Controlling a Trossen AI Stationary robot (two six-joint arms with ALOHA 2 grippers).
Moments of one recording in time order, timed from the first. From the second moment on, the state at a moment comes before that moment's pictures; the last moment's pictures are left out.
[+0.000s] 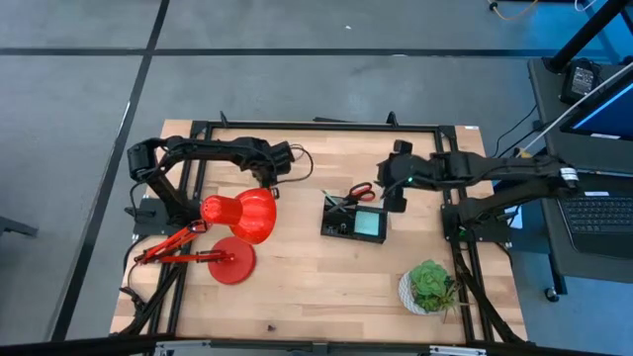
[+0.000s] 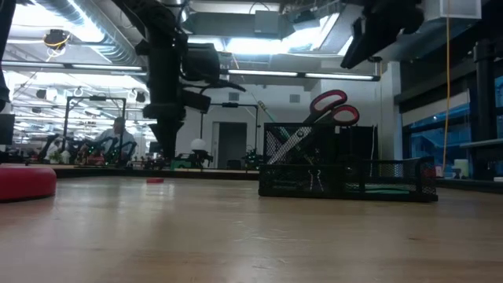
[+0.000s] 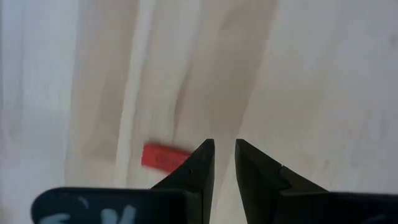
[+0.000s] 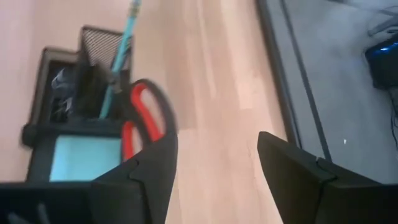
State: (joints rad) left arm 0.39 1.64 1.04 -0.78 -0.12 0.13; right arm -0.01 1.17 1.09 -0.81 0.39 -0.14
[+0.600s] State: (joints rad) left arm 0.46 1.64 1.04 -0.86 -0.16 -0.35; right arm -0.23 1.11 0.95 -0.55 0.39 -0.24
